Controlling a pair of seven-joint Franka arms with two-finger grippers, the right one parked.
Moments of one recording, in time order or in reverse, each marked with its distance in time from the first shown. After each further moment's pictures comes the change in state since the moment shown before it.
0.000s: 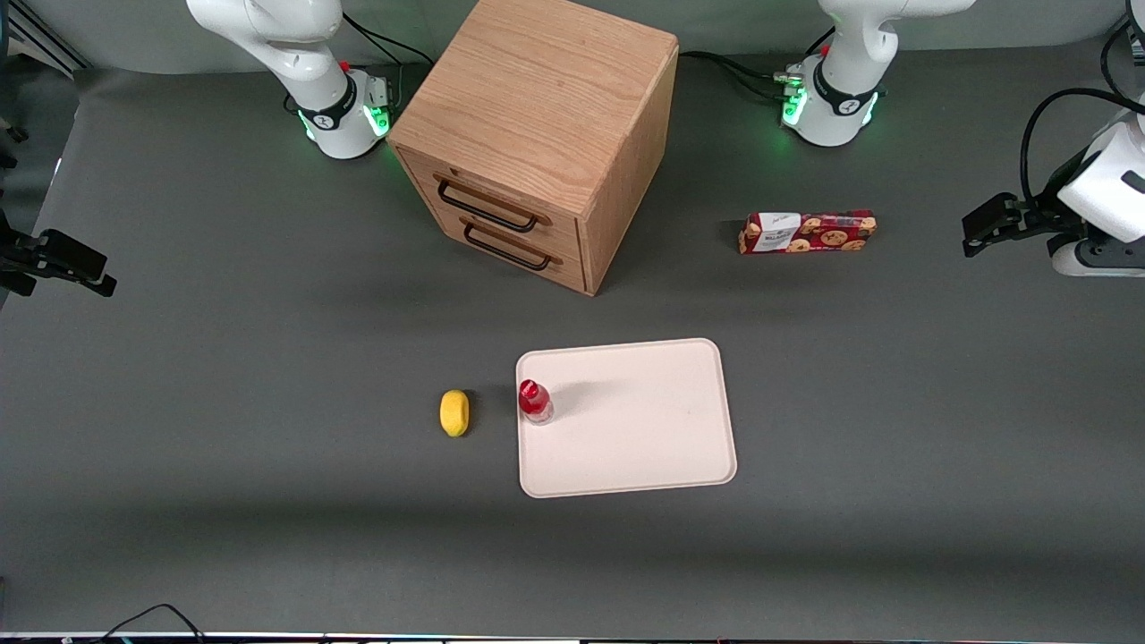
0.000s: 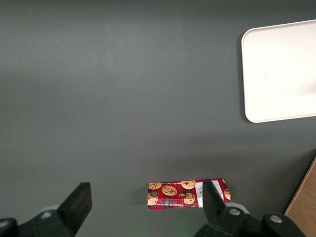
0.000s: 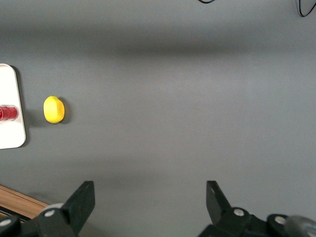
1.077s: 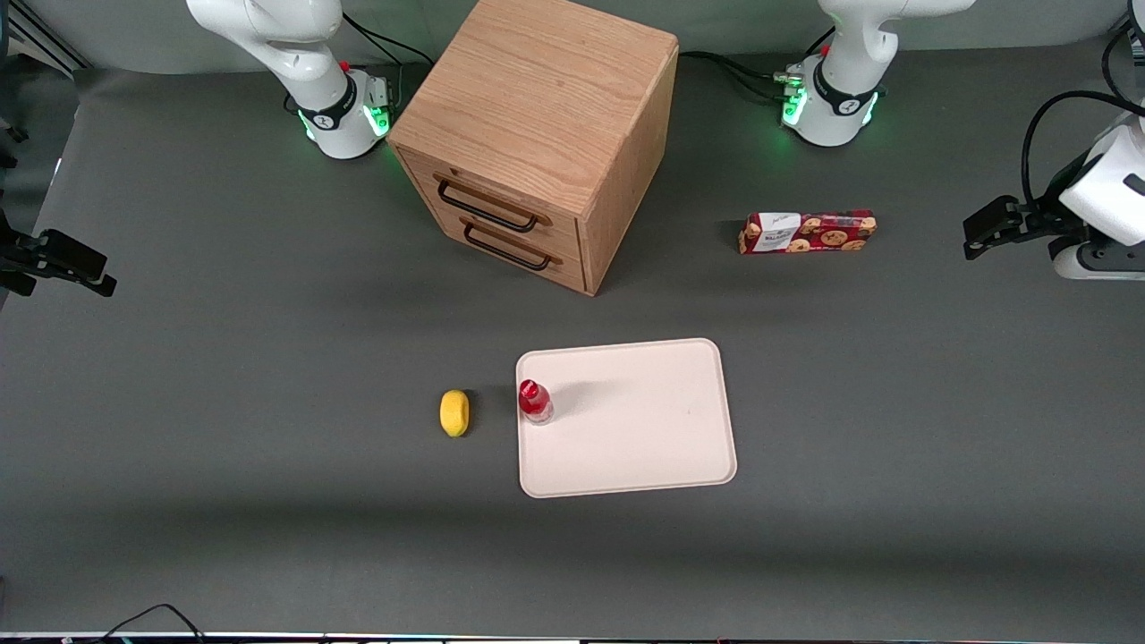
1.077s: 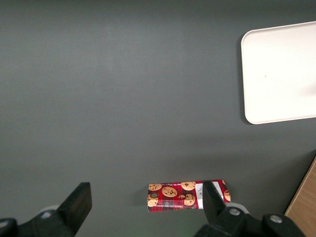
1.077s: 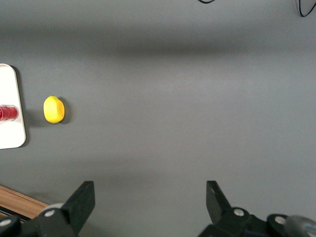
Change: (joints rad) arm 0.000 0.011 0.000 0.014 0.000 -0.003 0.002
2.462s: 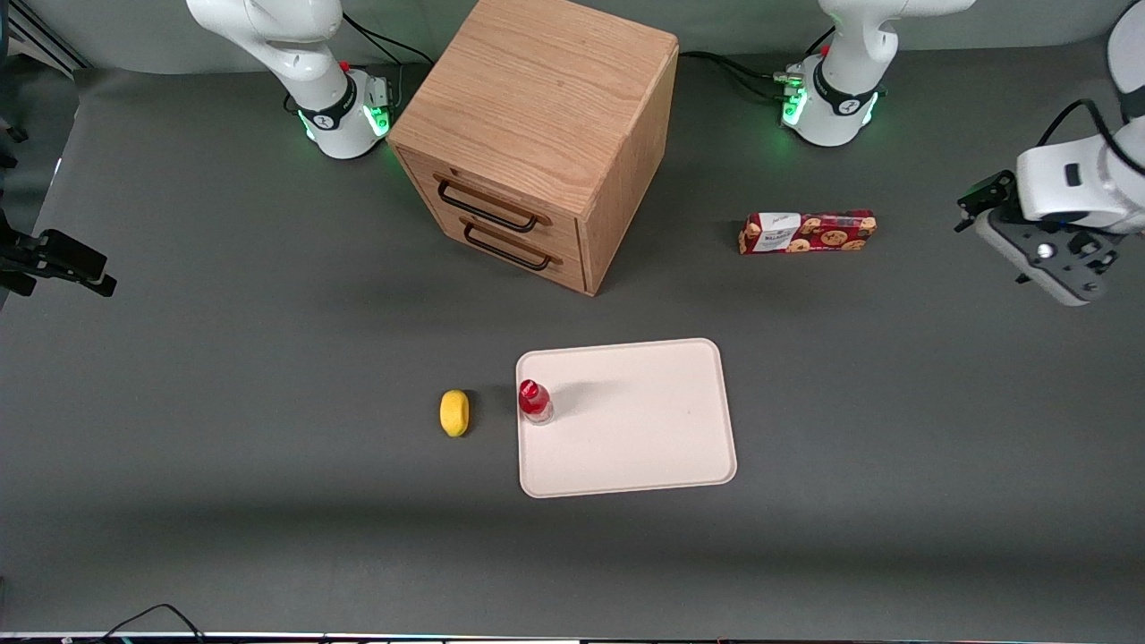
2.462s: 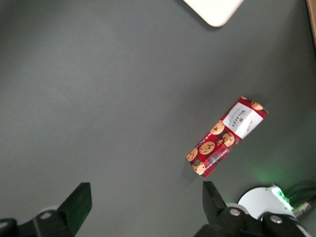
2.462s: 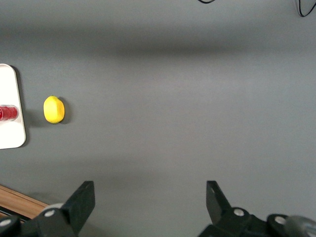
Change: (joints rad) arm 0.002 0.008 0.020 -0.121 -0.009 -0.008 0.845
